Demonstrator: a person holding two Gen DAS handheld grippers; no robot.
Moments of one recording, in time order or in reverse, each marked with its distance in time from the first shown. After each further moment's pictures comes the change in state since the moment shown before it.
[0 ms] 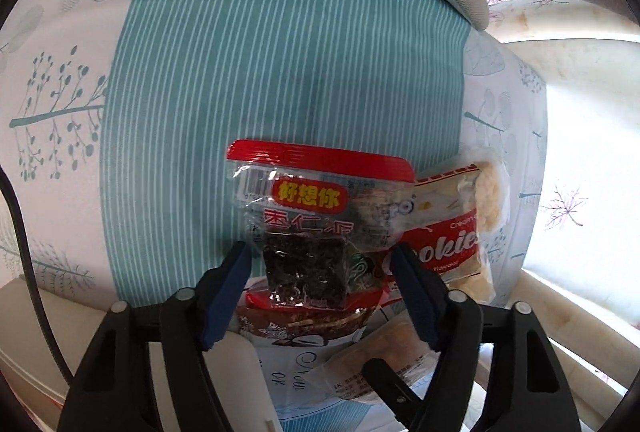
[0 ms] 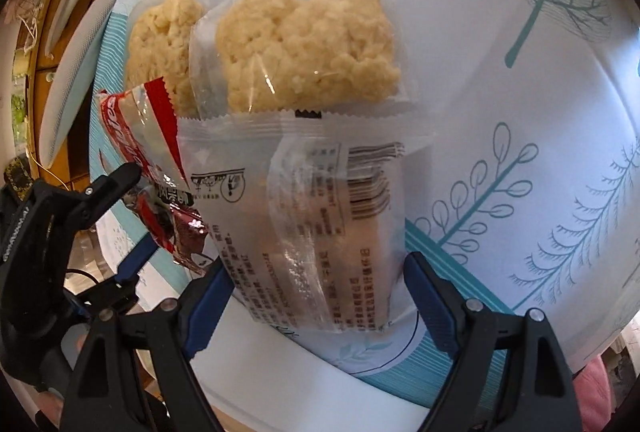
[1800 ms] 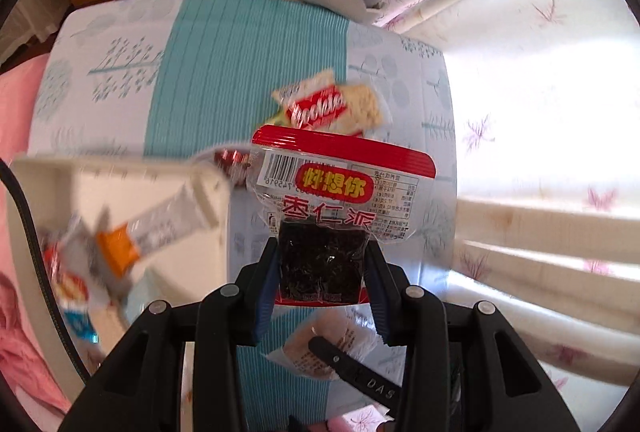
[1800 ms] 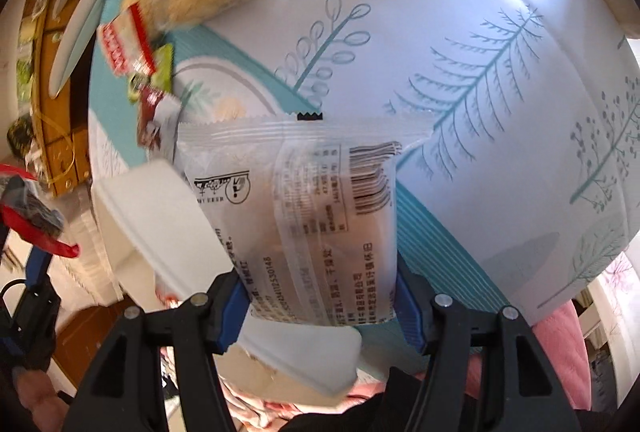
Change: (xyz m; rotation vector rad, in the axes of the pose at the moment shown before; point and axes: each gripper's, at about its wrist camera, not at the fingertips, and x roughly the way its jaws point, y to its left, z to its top) left arm -0.131 -0.037 -0.165 0.085 -0.170 -0.028; right arm -0.026 -0.051 -0.048 -0.068 0.133 0.024
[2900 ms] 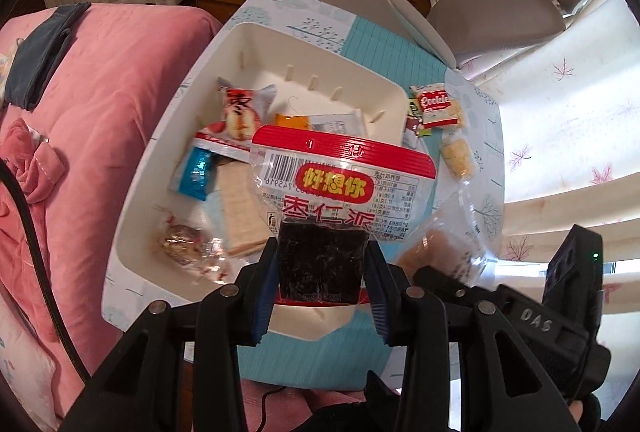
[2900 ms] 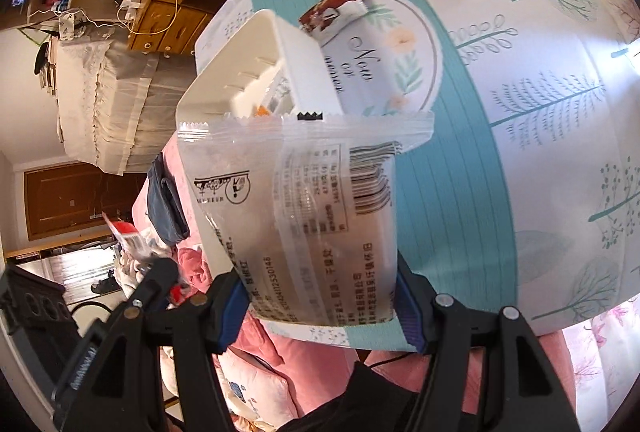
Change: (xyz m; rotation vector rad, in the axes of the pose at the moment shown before) left arm -0.090 0.116 -0.209 -0.235 -0.289 0.119; right arm -0.037 0.027 -0.130 -0.543 -0.028 0.099
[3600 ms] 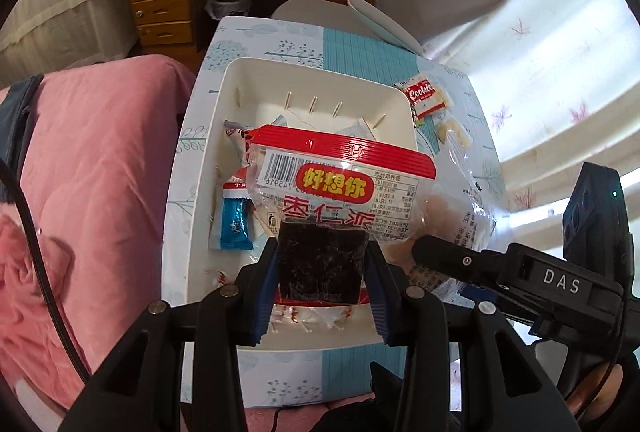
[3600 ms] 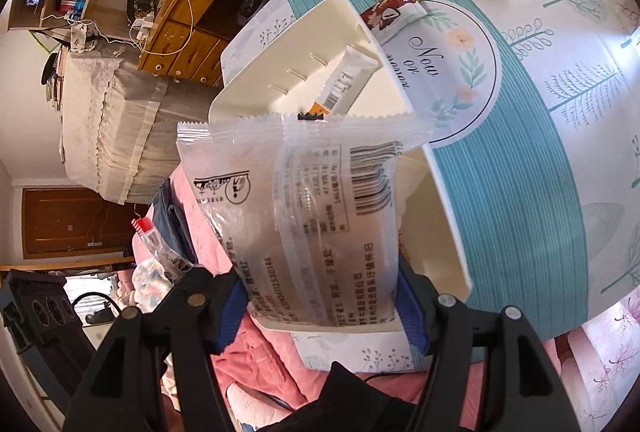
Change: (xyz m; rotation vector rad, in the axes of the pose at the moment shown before) left arm -0.006 0.064 0.027 0.297 -0.033 -0.086; right arm 0.034 0.071 -0.045 0.018 -0.168 -0.013
